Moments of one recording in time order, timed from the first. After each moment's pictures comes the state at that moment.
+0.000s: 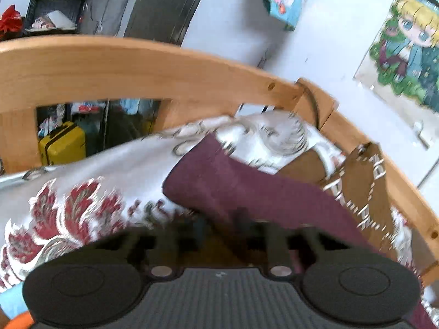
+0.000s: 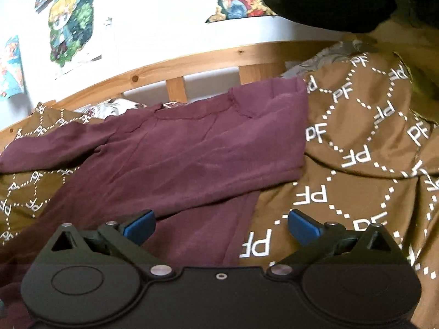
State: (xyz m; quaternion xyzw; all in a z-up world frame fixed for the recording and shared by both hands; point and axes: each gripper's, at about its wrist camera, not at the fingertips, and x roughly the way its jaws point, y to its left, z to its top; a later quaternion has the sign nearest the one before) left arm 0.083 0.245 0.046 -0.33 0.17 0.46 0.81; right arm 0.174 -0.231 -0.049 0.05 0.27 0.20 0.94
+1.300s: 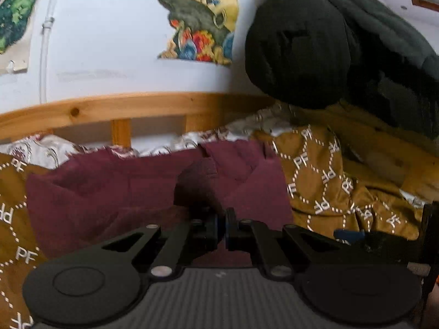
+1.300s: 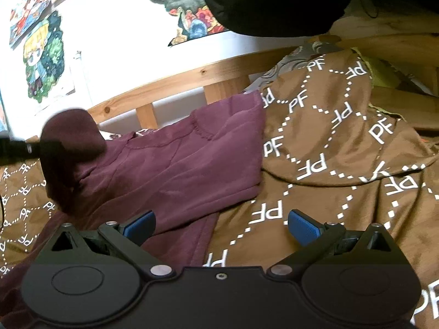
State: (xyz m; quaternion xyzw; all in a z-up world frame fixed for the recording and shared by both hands) left arm 0.186 -0.060 0.031 -0.01 0.24 -0.15 0.96; right arm 0.184 -0.268 -0.044 0.10 0.25 0.15 0.95
